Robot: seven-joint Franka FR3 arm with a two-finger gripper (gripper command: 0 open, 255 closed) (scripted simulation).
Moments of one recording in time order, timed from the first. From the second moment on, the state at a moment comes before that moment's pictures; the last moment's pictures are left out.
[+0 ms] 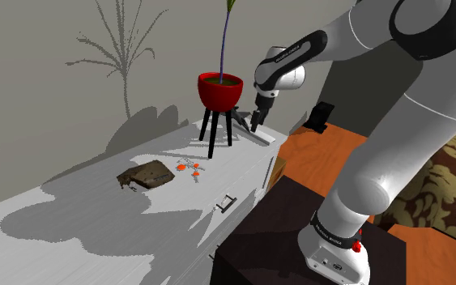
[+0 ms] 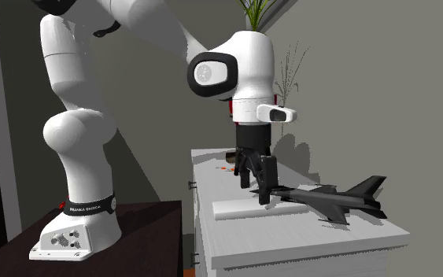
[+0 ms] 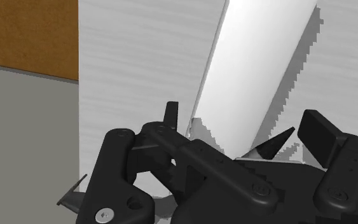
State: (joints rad) arm -0.01 -0.14 -0.46 -2.43 -0.03 2.33 -0.60
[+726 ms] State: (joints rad) arm 0.00 -0.07 -0.46 -2.46 0.01 2.42 -0.64
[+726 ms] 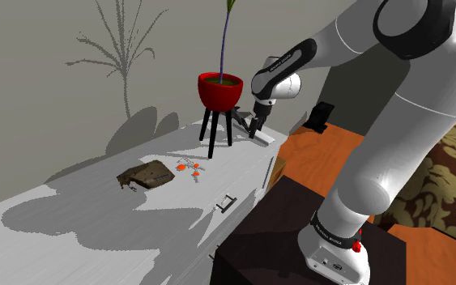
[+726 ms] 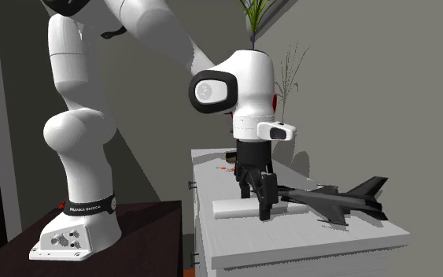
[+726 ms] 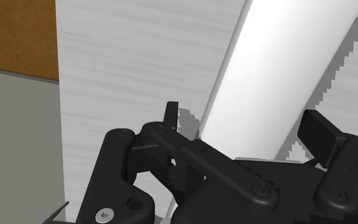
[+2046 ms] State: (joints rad) arm -0.01 -0.14 -0.46 -2.43 -0.03 2.33 -0.61
